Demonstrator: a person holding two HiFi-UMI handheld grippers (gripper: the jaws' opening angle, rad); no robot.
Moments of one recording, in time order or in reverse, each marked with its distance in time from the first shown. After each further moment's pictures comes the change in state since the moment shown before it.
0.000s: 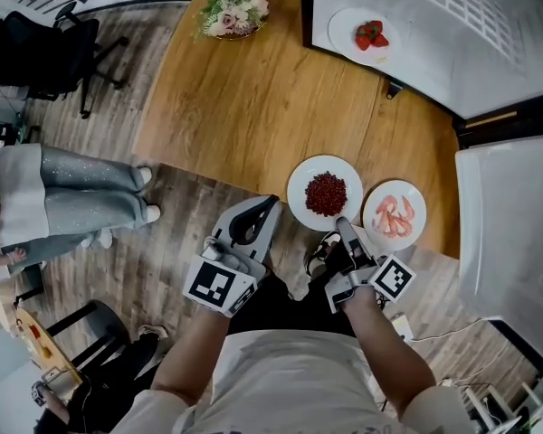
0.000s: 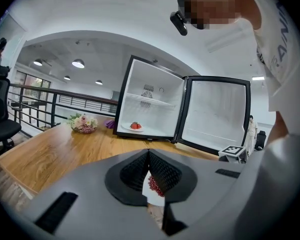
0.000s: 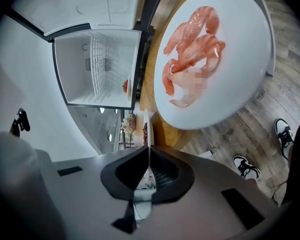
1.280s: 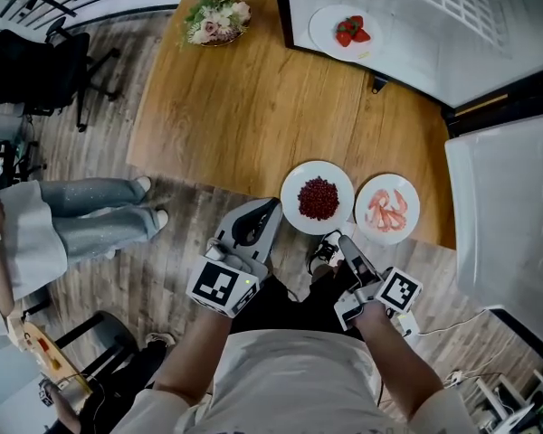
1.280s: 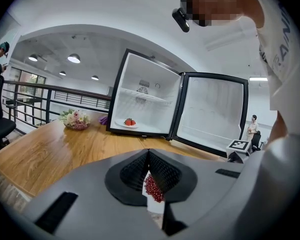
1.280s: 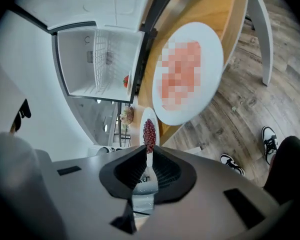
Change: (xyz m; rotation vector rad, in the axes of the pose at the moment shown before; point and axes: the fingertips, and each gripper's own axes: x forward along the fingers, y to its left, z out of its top) left arm 0.013 -0.016 -0.008 -0.002 0.045 -0.050; right arm -0.044 -0.006 -0.009 -0.047 0.089 -0.059
